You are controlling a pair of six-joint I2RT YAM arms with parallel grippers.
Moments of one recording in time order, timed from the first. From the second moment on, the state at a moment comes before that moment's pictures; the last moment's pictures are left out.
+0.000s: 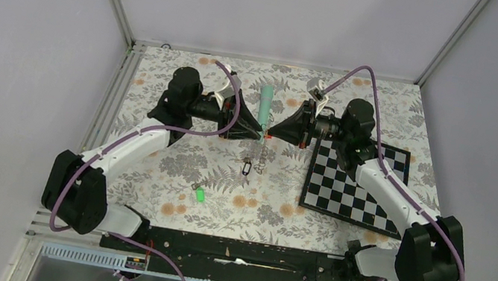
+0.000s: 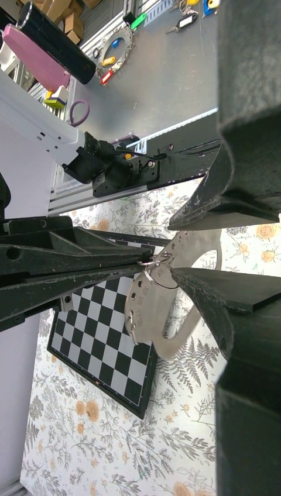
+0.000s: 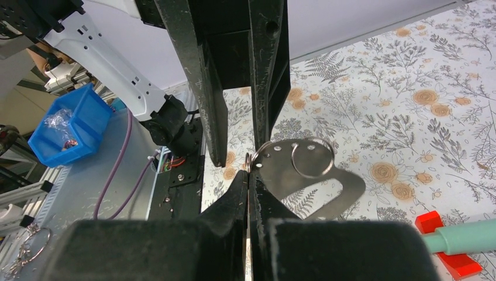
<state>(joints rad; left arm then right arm) -0.43 1.36 0.99 0.35 1.23 -0.14 0.41 1.33 0.91 0.44 -1.11 0.36</state>
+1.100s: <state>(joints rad) -0.47 1.40 0.99 0.30 1.18 -0.12 0.41 1.34 0.88 0.46 -1.11 0.29</state>
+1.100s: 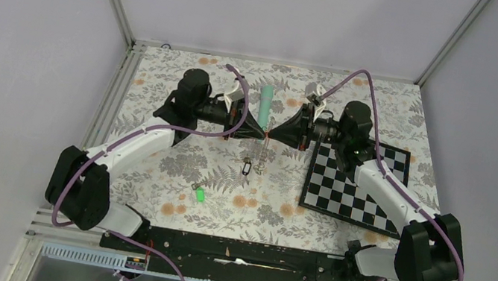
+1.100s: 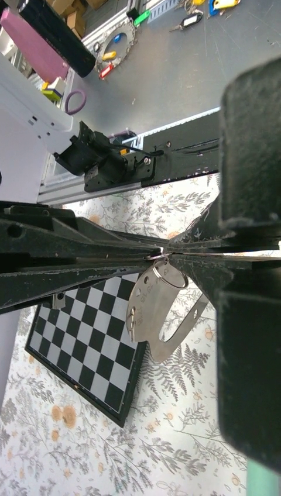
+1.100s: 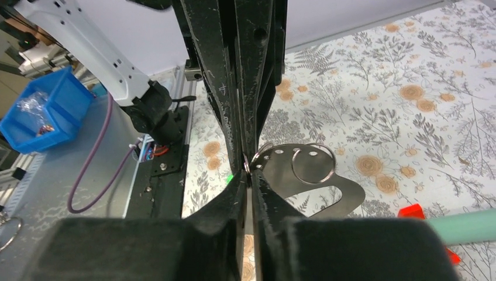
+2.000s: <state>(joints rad) -0.61 1.28 1.18 -0.46 0.59 0.83 0.41 1.29 0.88 -0.07 -1.07 -0.30</state>
